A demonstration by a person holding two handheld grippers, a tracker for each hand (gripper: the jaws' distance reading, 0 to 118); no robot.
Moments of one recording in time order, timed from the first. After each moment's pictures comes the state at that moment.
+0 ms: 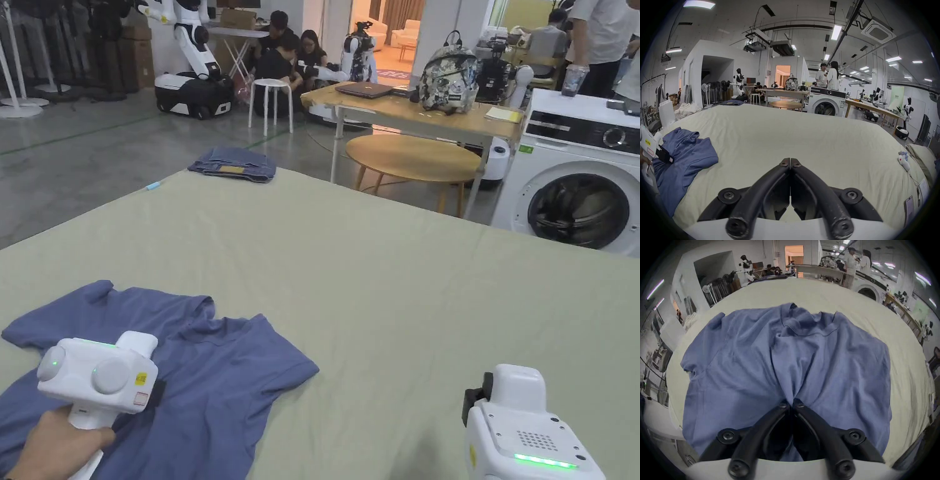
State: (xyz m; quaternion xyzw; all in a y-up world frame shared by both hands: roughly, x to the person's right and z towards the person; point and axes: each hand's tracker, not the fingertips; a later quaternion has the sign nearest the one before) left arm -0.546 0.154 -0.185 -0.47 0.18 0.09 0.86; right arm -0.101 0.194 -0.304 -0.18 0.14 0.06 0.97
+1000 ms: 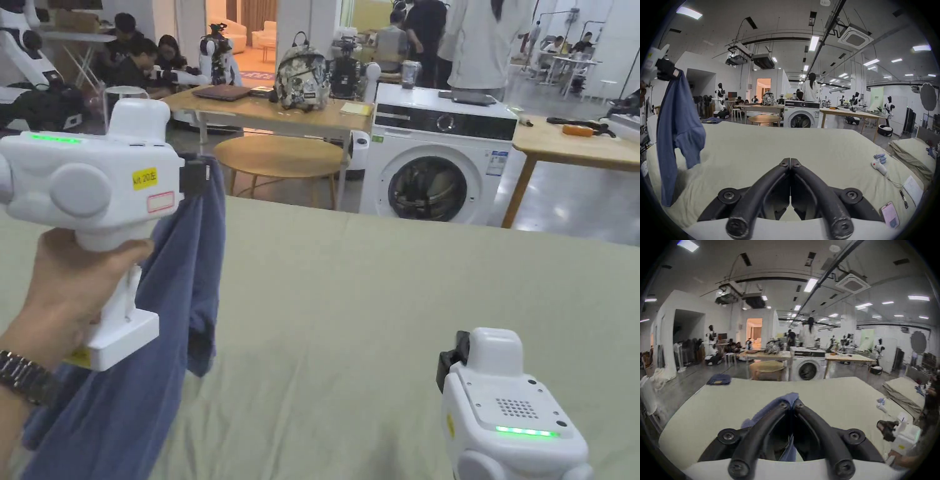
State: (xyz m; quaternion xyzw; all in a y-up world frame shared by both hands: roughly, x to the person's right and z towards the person) left arm -0.350 0.431 -0.301 -0.12 -0.04 0.03 0.99; right arm 0.016 0.244 -0.290 -0.11 0.05 0.03 0.99
